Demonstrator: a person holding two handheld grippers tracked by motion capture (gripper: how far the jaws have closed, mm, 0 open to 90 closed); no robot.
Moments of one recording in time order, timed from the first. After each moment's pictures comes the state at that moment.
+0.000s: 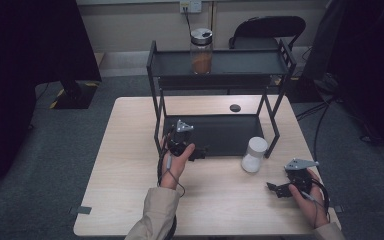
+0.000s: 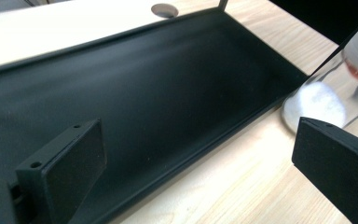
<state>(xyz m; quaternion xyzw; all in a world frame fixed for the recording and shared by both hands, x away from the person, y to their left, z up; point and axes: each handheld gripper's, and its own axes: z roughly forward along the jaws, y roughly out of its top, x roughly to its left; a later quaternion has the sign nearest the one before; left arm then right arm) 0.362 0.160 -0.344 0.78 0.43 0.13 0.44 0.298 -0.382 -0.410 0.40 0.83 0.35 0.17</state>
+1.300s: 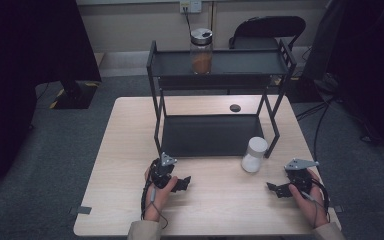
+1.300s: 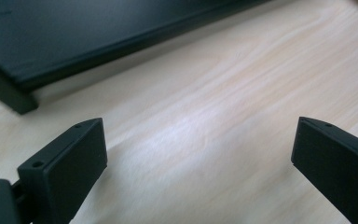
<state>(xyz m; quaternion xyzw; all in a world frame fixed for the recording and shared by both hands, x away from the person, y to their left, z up) 0.305 0.197 -0.404 0.80 0.45 0.14 0.36 0.298 -0.382 -0.410 0.40 0.83 0.35 0.17</state>
